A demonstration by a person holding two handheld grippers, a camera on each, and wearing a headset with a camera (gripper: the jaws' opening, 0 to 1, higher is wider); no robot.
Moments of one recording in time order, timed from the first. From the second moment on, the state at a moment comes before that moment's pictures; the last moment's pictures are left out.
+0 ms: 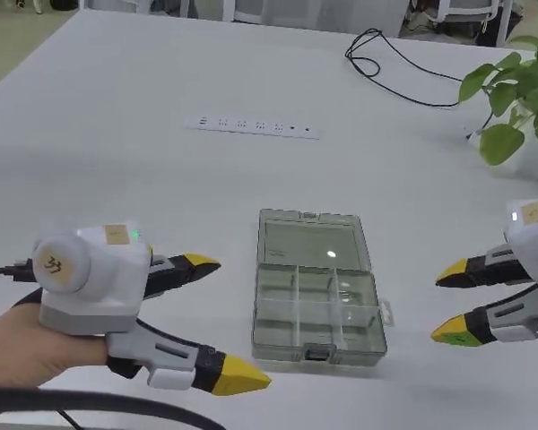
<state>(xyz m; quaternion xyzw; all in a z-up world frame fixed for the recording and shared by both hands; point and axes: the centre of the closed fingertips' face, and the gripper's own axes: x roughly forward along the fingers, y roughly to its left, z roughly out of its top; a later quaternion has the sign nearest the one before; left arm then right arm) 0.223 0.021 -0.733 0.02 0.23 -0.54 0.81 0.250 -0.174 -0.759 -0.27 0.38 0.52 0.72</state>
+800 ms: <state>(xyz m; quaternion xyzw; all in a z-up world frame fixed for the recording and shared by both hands) 0.224 0.042 -0.743 0.03 0.25 -0.52 0.82 0.244 -0.189 -0.751 -0.21 0.34 0.49 0.77</state>
